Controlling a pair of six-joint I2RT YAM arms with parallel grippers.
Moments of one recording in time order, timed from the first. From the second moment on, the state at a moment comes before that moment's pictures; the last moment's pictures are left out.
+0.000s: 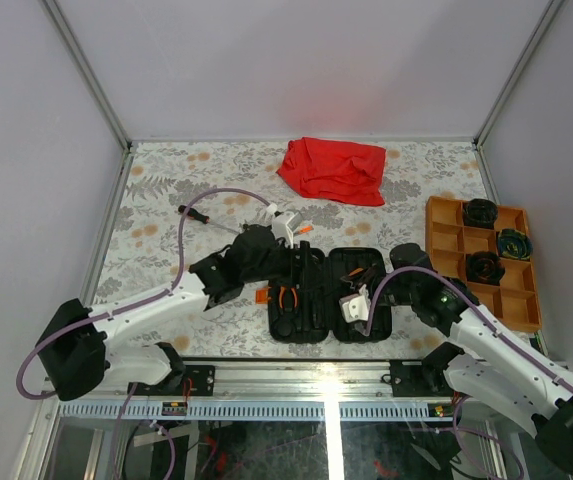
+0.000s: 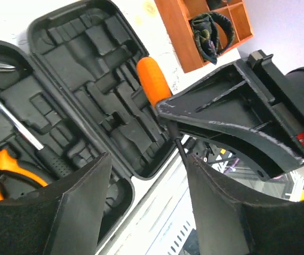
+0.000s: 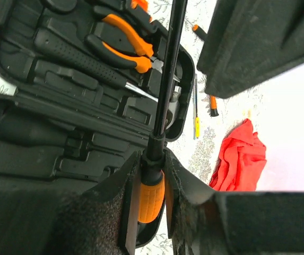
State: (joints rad) left arm -0.86 1.24 0.80 -0.02 0.24 -0.67; right arm 0.62 0.82 0.54 -0.37 -0.59 -1.31
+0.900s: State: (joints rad) left arm -0.96 1.40 0.87 0.02 0.39 -0.64; right arm 0.65 0.74 0.56 -0.45 -0.49 -1.44
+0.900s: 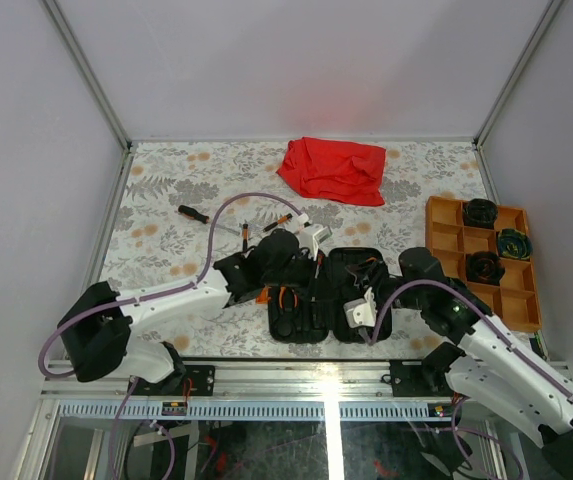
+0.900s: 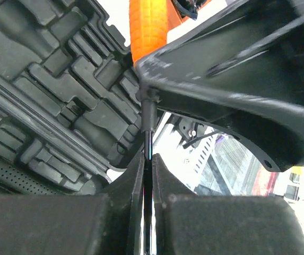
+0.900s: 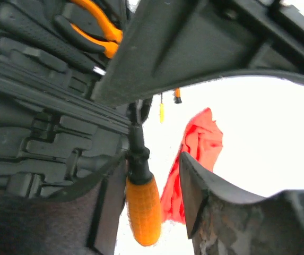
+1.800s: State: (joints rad) left arm -0.93 1.33 0.82 0.02 0.17 -0.64; right arm 0.66 0.66 0.43 0.00 0.26 0.79
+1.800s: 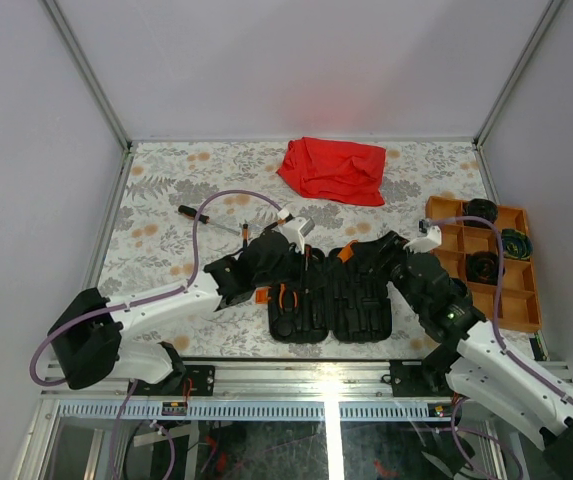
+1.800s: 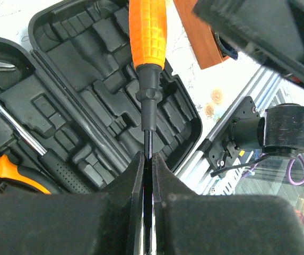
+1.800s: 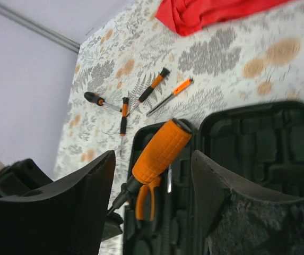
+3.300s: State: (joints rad) left arm -0.92 1.35 0.75 0.18 0.22 -0.67; right arm 0.66 0.80 0.35 0.04 0.26 1.36
